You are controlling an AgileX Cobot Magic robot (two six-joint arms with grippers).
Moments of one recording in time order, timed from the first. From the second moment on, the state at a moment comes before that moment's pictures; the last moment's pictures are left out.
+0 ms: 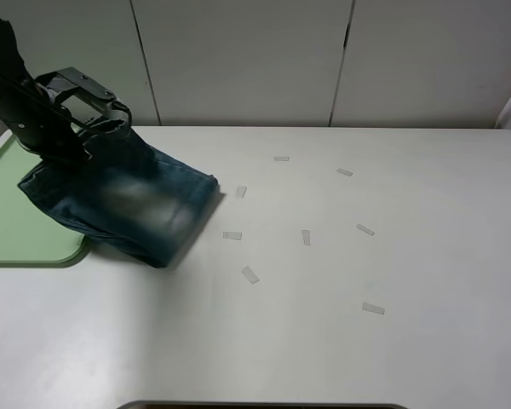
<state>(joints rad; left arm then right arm) -0.16 1.81 -1.13 0.16 0.55 0.34 0.13 -0.01 -0.49 0.07 1.03 -0.01</state>
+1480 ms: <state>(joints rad) 0.20 1.81 -1.15 0.49 0.45 0.17 0.13 -0.01 -0.49 0.07 1.03 -0.01</state>
